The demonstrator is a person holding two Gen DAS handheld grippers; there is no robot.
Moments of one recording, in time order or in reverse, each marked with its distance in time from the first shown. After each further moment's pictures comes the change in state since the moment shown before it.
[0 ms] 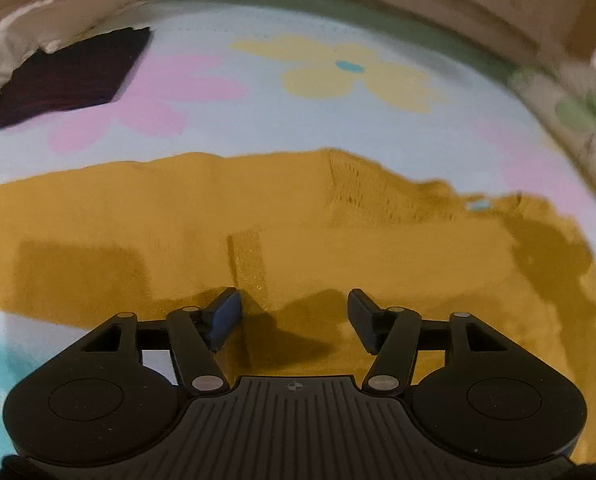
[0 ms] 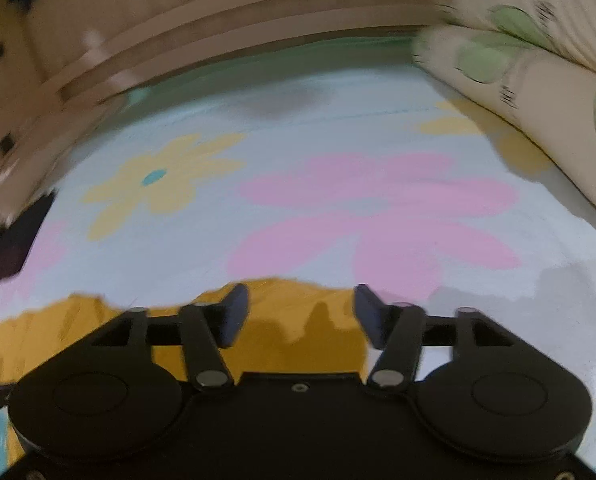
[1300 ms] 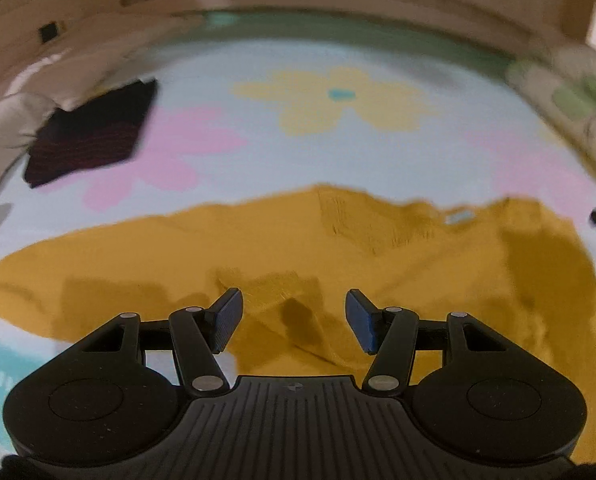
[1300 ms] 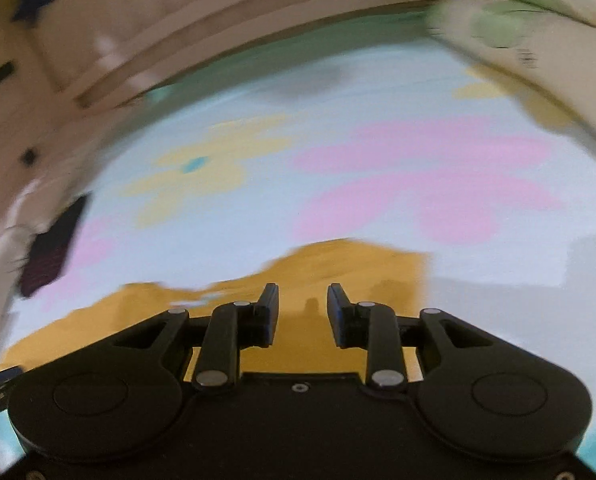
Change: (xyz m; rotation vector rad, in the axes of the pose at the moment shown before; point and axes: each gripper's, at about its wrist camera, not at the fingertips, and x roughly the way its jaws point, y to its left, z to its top) left arm -0.052 -0.032 0.015 0.089 -0.033 0.115; right arm -0.002 0.005 -0.011 0.113 0.029 0.048
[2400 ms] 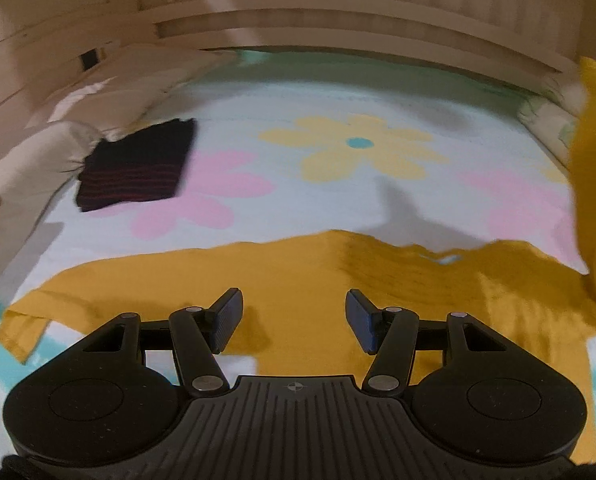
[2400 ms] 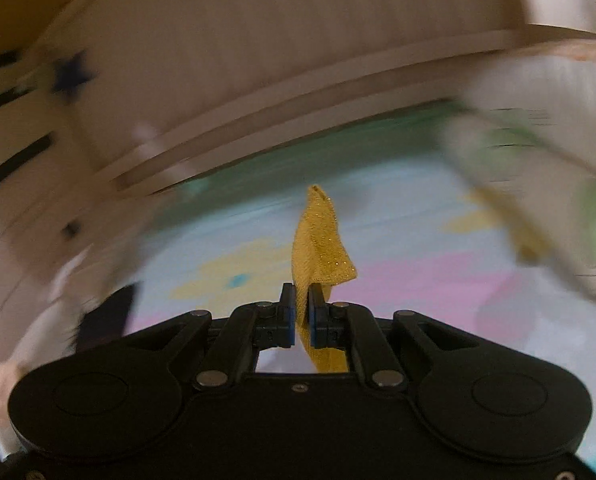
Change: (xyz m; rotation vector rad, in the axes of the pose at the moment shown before) left arm -0.069 0.000 0.018 -0.075 -0.098 0.089; right arm -0.111 0.045 0.085 -0.038 -0.191 0.148
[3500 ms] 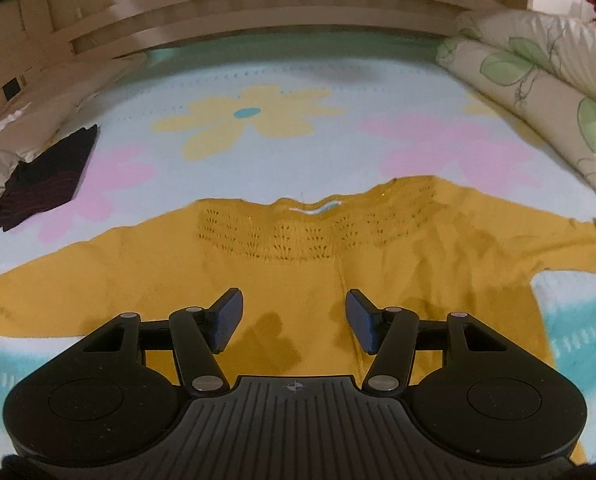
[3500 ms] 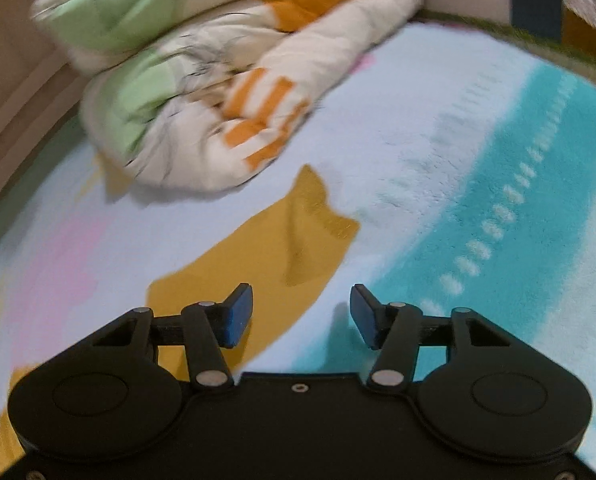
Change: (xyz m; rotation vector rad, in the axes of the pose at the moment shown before) left arm 0.012 -0.119 -0.043 0.186 0.034 -0.115; right arm -0.078 -0.366 -0.130 0.558 0.059 -0.603
